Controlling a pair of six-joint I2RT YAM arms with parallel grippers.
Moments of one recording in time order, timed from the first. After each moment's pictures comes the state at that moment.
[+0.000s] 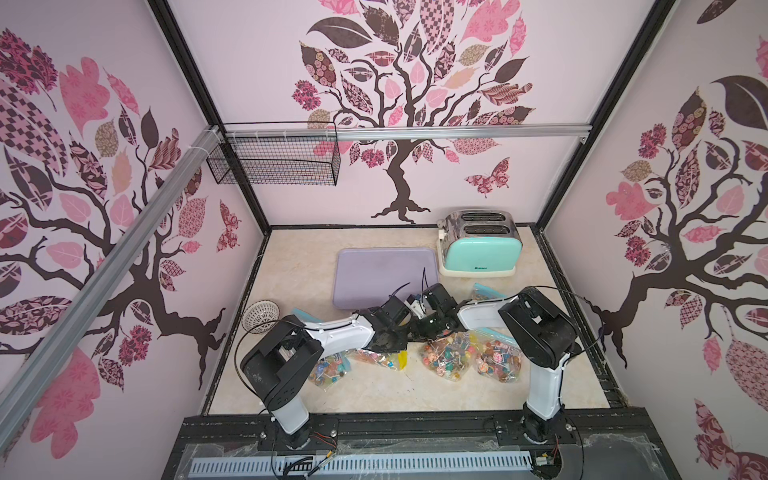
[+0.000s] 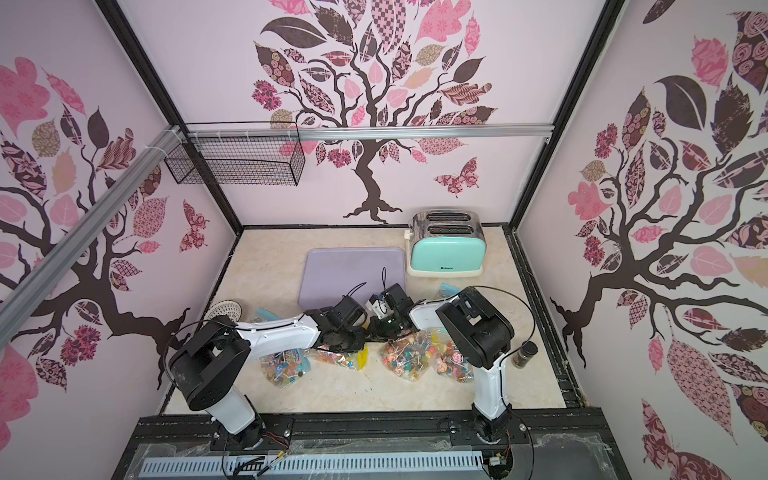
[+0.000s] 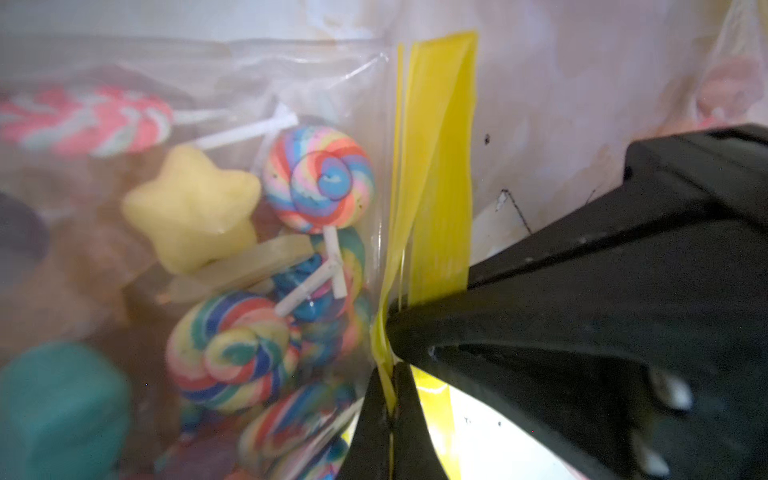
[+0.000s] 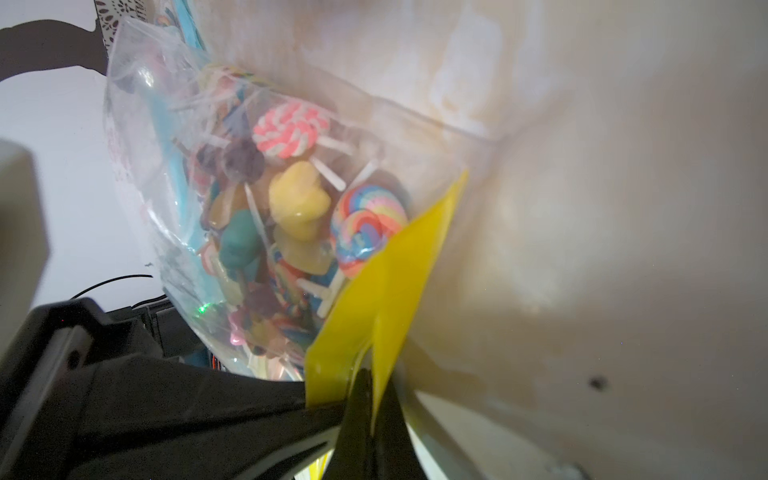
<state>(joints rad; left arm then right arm) -0.80 1.69 0.90 -0.40 0.09 -0.74 0.65 1.94 0.93 0.01 -0.72 0.57</state>
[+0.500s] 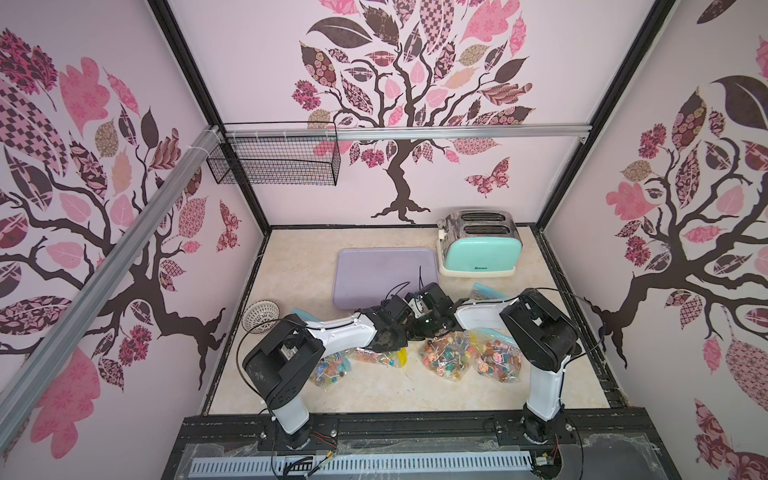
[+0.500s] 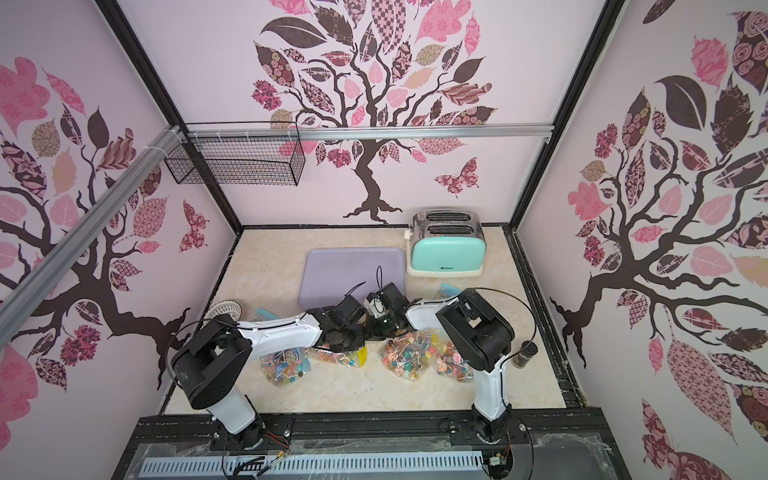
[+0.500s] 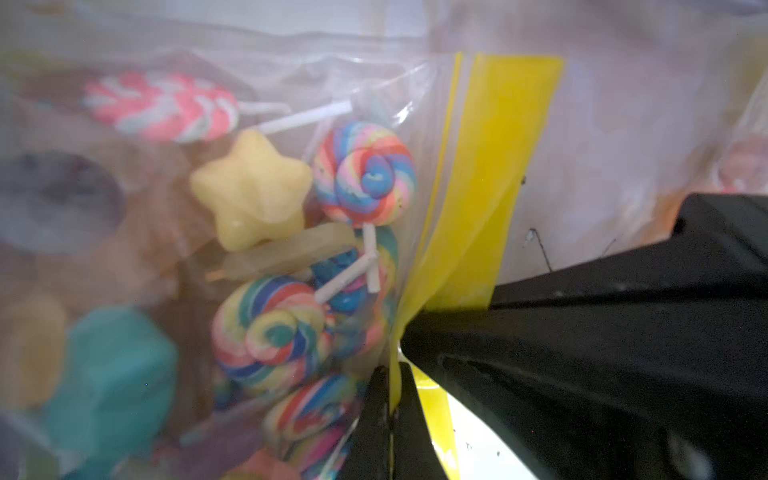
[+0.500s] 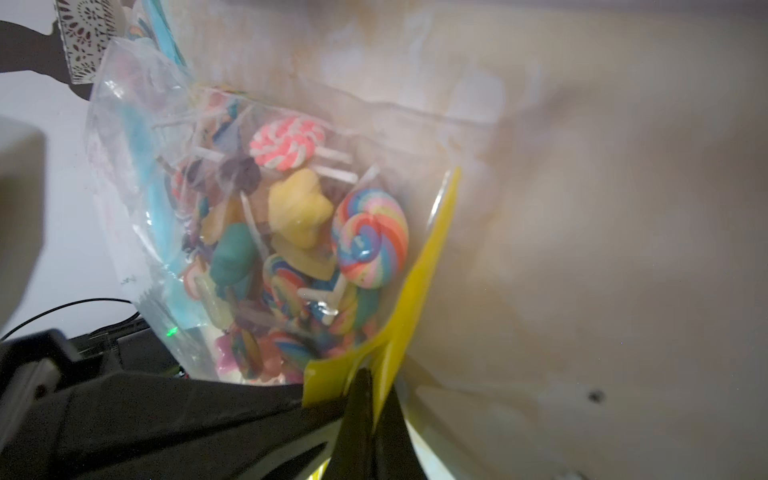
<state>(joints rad) -0.81 1.70 0.92 -0.43 0.01 -0.89 0.69 1.92 0.98 -0.07 -0.57 0.56</state>
